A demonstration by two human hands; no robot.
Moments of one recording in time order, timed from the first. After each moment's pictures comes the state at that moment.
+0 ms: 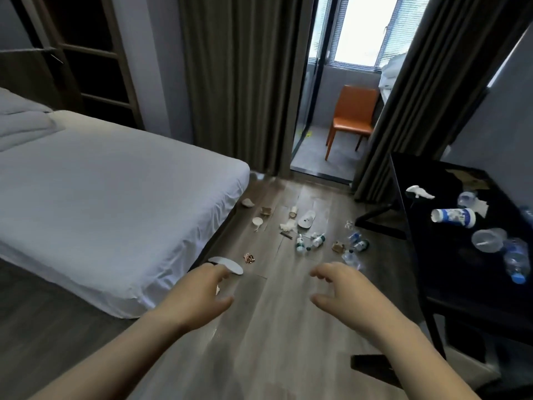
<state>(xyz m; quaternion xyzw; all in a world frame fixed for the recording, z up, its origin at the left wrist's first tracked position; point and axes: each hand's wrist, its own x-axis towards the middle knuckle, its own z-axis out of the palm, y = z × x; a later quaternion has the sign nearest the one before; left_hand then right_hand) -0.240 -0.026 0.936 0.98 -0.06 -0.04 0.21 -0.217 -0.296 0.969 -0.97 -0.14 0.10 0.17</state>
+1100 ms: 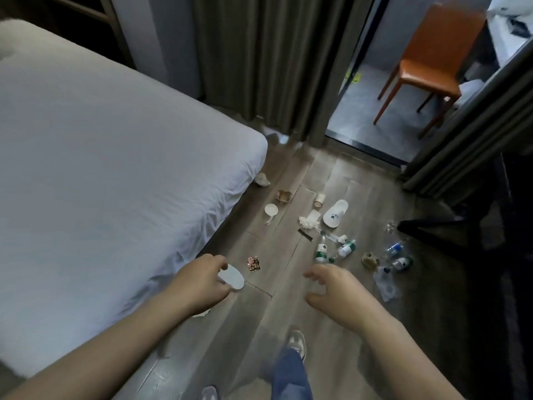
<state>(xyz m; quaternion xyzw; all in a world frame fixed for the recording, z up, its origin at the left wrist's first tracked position) 0.265 0.044 0.795 0.96 0.06 -0.18 0.22 0.309 -0.220 0.840 -0.94 -0.15 0.26 0.16</state>
